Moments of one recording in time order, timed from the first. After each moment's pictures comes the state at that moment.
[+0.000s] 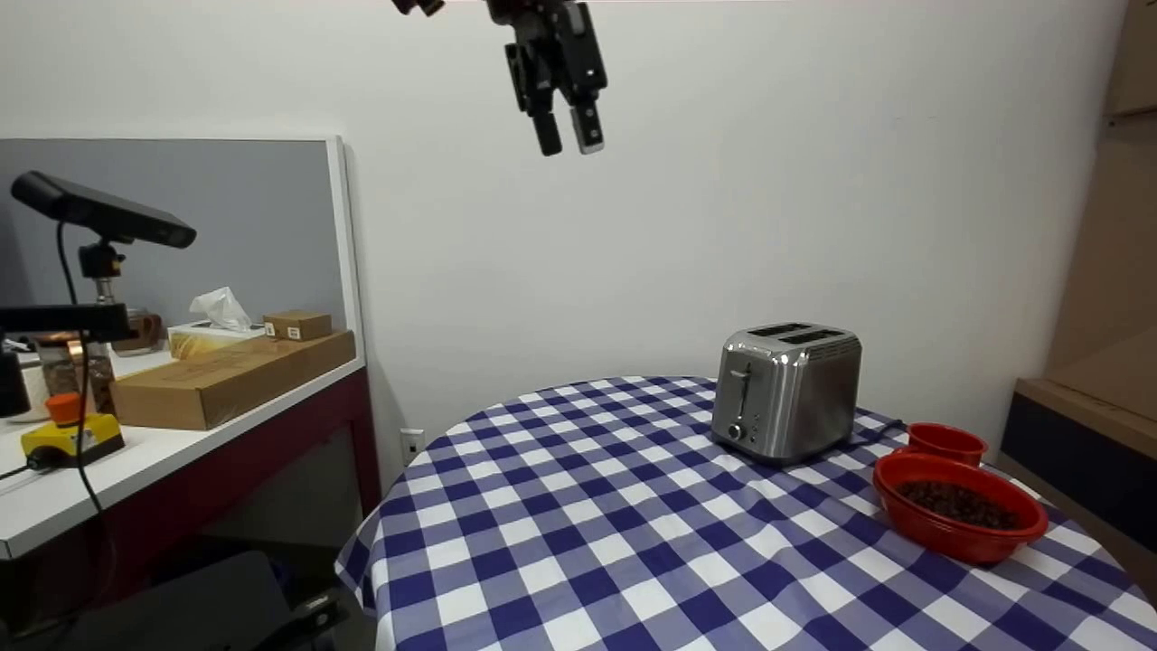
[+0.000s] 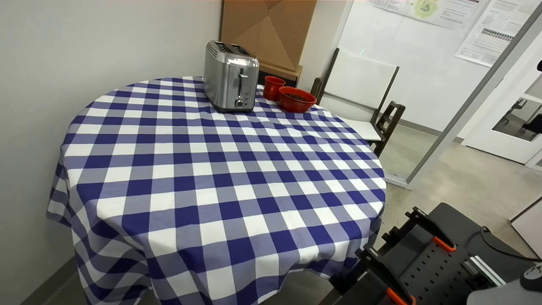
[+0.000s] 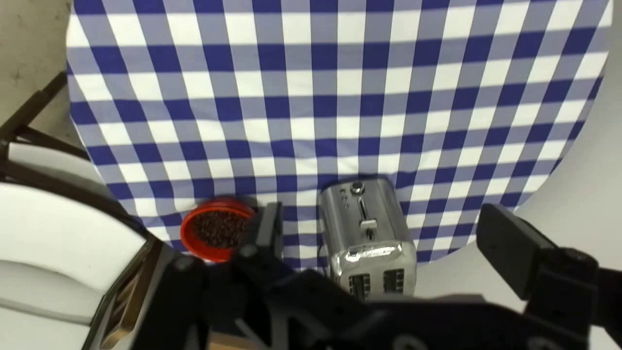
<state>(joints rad) -0.09 -0.60 0.16 -2.45 0.02 2.20 0.39</state>
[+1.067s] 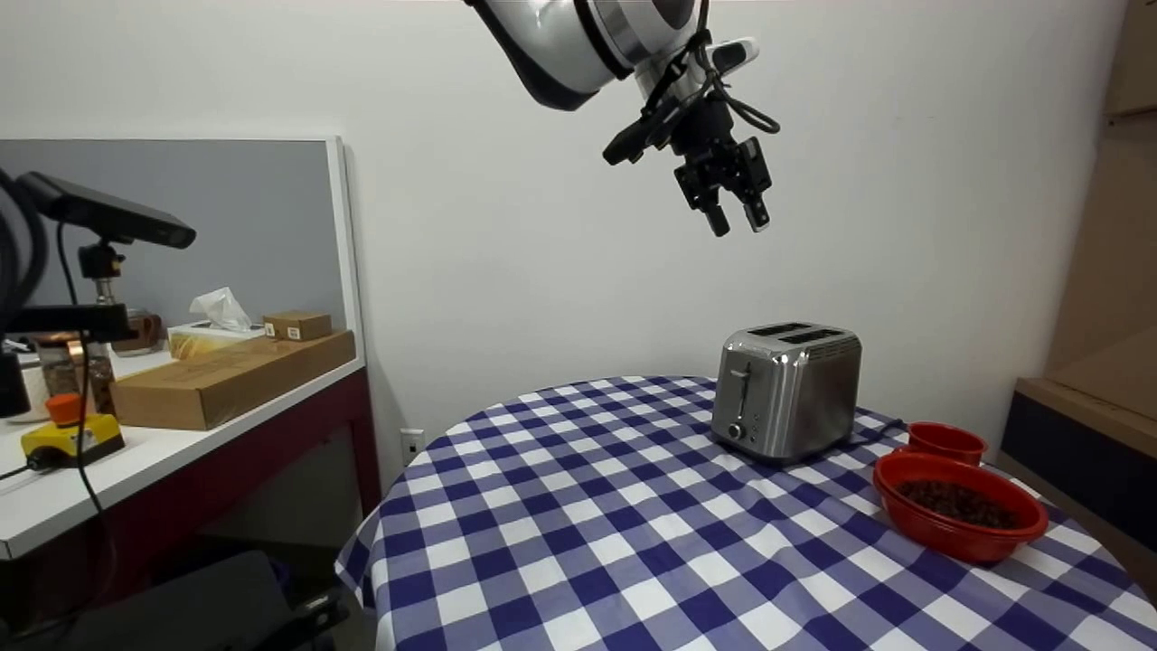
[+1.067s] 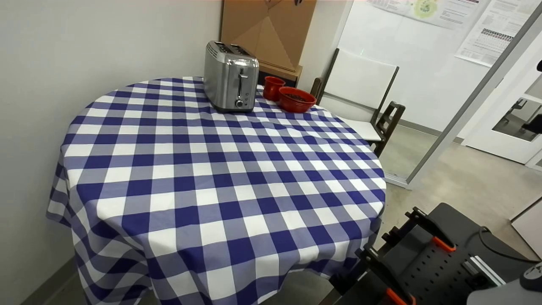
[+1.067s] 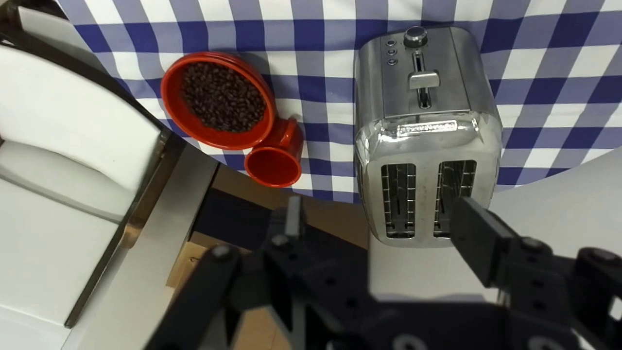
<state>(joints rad) -0.02 0.20 0.10 -1.83 -0.52 2.38 0.75</state>
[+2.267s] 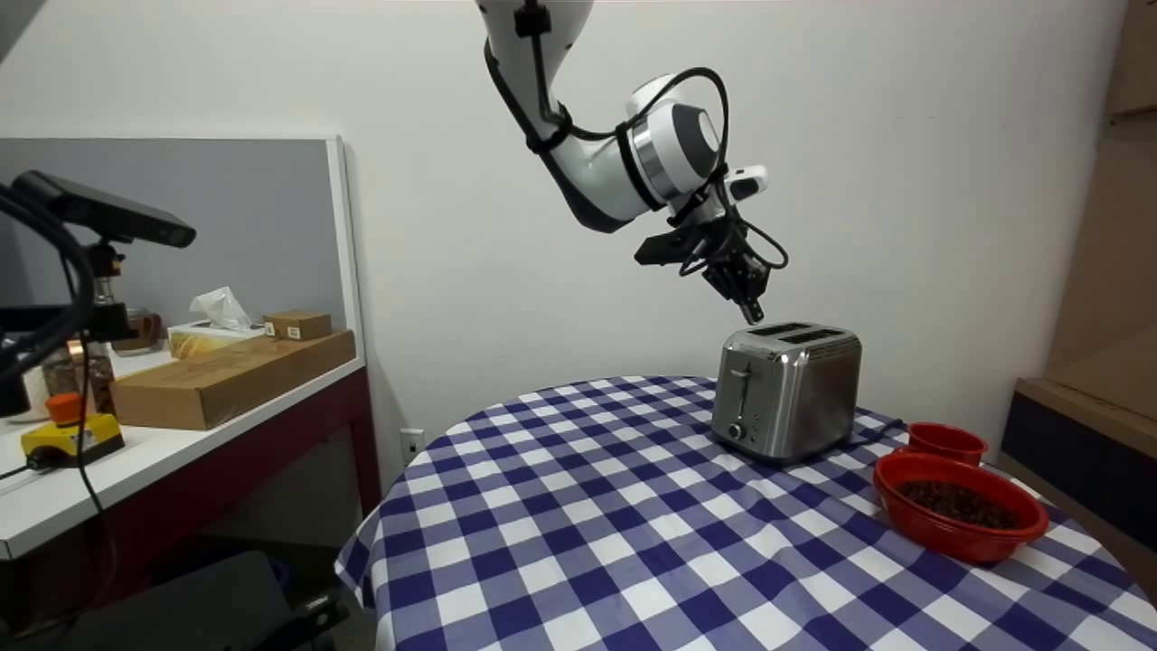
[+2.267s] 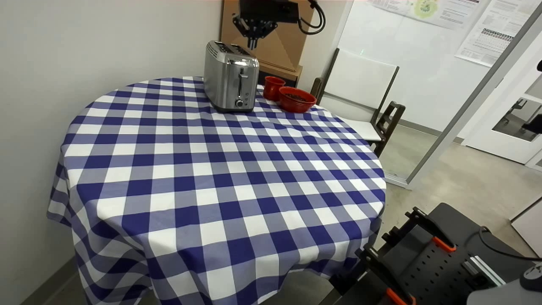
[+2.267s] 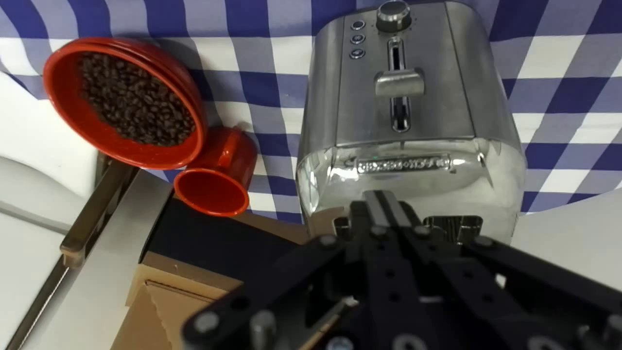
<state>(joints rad) 0.18 0.58 -0.14 -1.60 -0.49 2.56 0.79</state>
